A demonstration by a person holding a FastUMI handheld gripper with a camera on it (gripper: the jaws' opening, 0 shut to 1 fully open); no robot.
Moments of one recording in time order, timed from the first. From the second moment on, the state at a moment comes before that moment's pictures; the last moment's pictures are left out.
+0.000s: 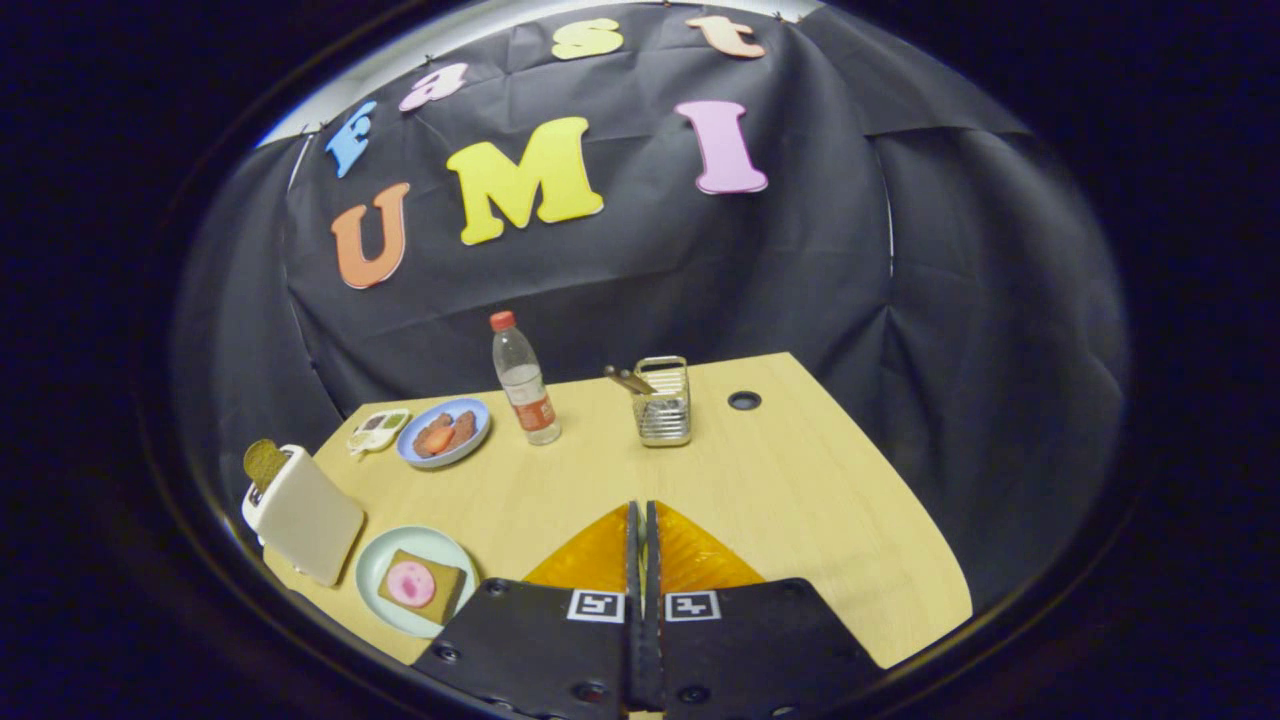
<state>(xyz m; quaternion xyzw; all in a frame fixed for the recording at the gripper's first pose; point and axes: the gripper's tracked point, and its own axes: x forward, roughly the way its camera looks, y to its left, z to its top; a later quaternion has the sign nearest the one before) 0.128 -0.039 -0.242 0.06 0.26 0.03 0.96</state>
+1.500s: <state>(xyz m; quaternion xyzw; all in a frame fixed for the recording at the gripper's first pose) 0.115 0.212 -0.345 0.16 0.34 0.06 0.92</state>
